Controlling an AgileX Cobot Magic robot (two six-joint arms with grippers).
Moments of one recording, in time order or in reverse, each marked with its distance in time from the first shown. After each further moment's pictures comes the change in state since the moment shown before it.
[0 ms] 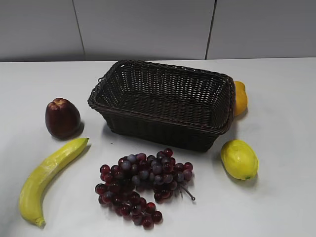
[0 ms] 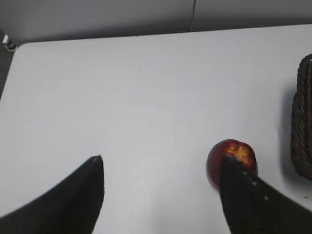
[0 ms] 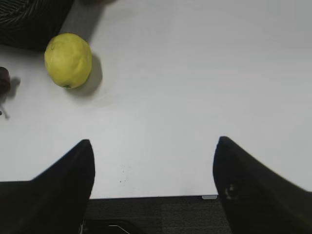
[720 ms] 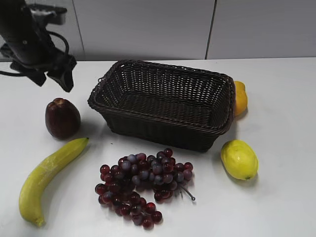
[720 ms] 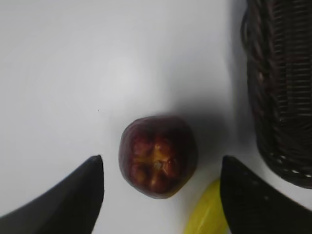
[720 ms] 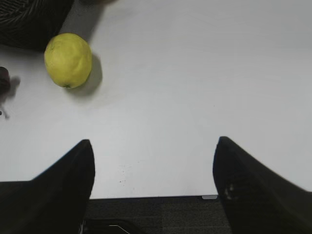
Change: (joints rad) left arm -0.225 0.659 -0.365 -0.028 0.230 0.052; right arm 0.000 0.000 0.000 0.000 0.000 0.000
